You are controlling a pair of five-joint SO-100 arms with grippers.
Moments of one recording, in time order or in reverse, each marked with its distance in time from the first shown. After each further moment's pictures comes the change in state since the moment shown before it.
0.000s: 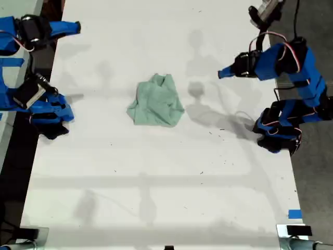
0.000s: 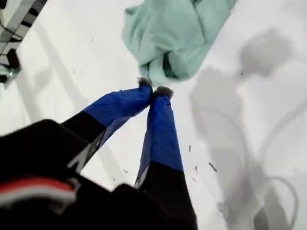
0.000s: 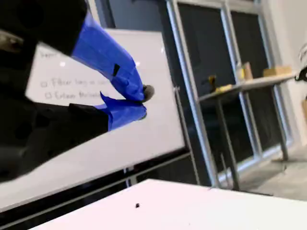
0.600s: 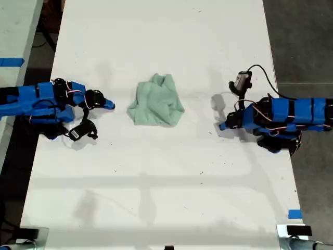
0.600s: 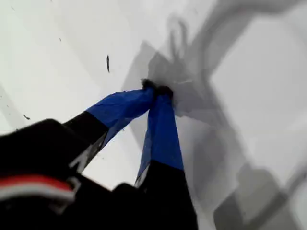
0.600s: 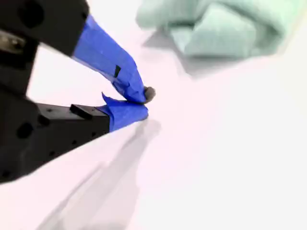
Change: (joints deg) arm 0 7.6 25.7 98.2 -34.7 -16.3; arm 1 -12.0 37.4 91.8 -36.1 9.4
